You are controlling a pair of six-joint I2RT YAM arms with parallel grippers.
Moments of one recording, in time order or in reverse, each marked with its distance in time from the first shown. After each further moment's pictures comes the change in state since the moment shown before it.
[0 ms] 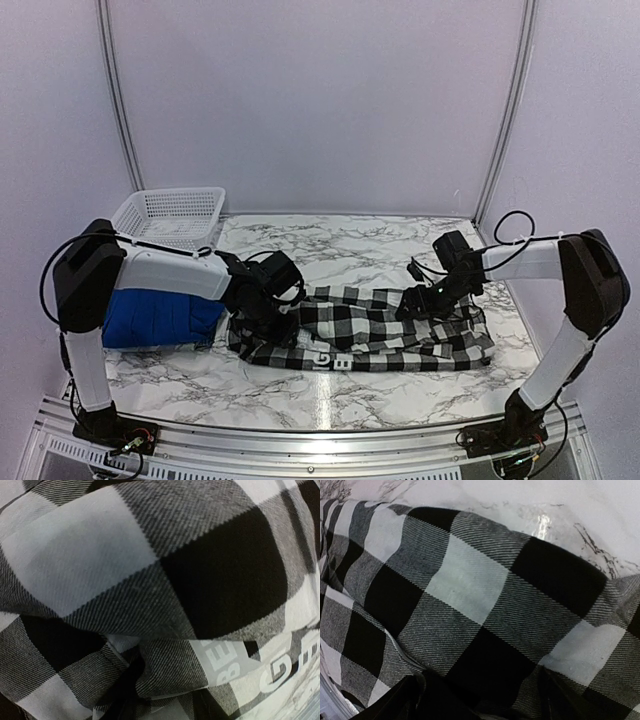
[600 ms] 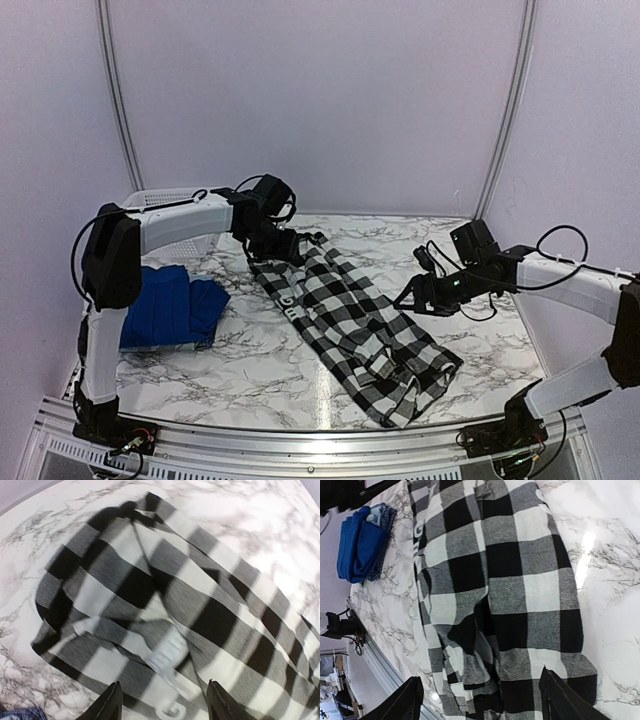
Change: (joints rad) left arm 0.253 0.257 0.624 -0.126 -0.126 0.085; right arm 0.086 -0.364 -0.085 -0.058 -0.181 0.194
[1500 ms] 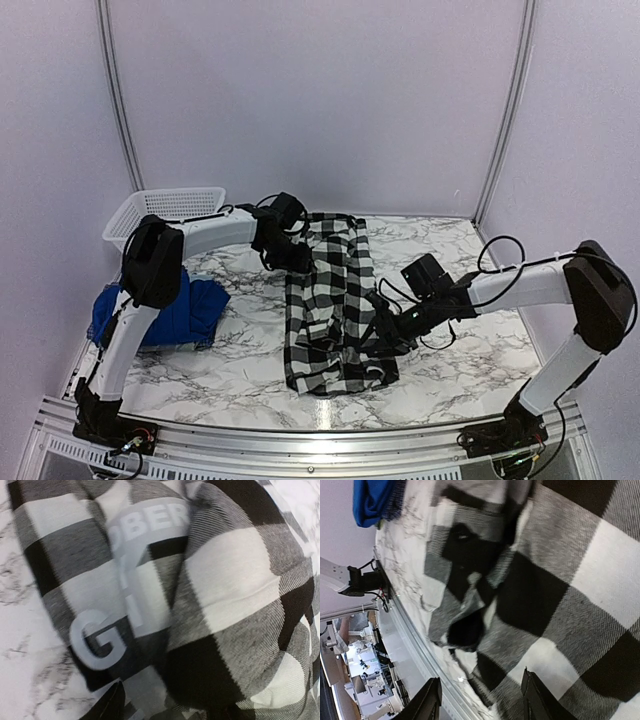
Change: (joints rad) left arm -0.013 0.279 0.220 0.007 0.103 0.043; right arm 0.213 0.272 -0.115 0.280 -0.217 0.200
